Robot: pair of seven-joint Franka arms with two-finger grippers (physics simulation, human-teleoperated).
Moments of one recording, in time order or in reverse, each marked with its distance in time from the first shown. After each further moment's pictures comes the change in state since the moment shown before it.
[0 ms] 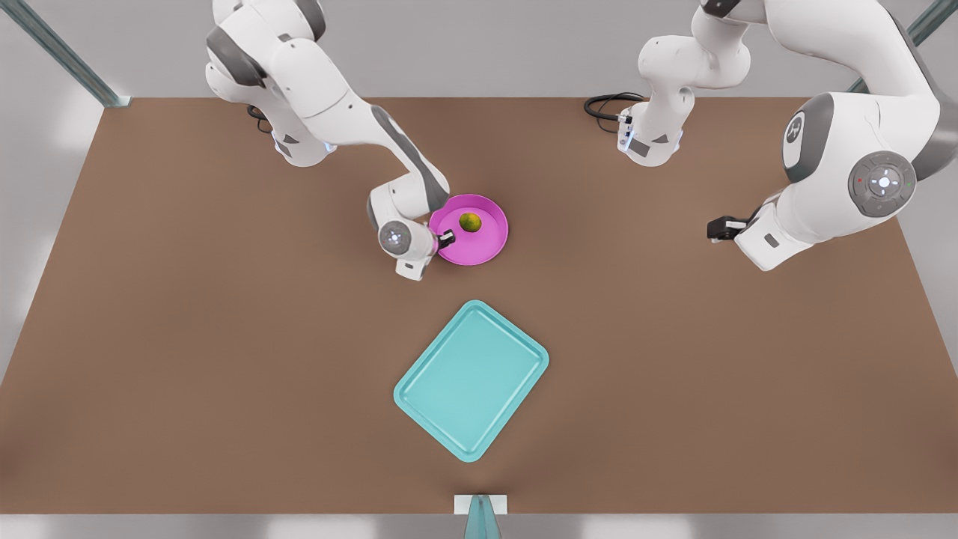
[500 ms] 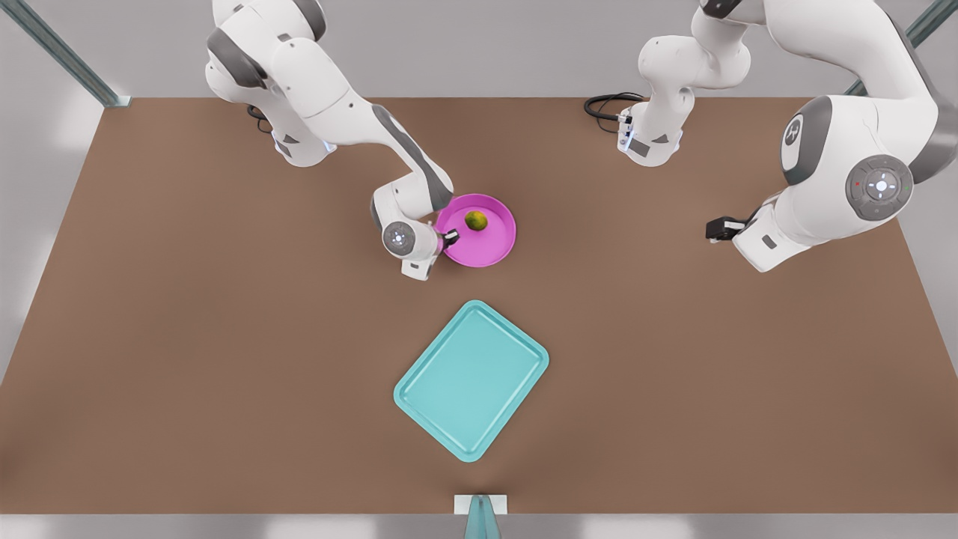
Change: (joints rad) left arm 0.000 0.008 -0.002 0.005 -0.001 -0.003 0.015; right arm -0.010 -0.003 0.020 0.035 0.010 -0.030 -0.019
